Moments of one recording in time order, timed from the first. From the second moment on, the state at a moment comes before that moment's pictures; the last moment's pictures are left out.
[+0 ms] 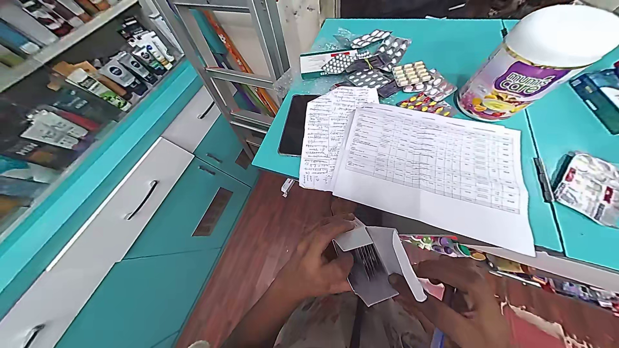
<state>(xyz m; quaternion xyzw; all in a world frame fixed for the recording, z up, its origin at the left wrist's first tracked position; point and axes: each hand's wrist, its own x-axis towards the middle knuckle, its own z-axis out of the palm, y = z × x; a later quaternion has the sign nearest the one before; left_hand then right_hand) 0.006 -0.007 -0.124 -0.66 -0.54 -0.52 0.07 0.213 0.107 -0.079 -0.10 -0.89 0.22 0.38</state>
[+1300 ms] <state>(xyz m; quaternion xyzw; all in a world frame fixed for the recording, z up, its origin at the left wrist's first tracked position) -0.002 -0.004 -0.124 -0.67 -0.56 -0.47 0.12 0.198 0.113 -0.093 -0.08 -0.87 0.24 0.41</state>
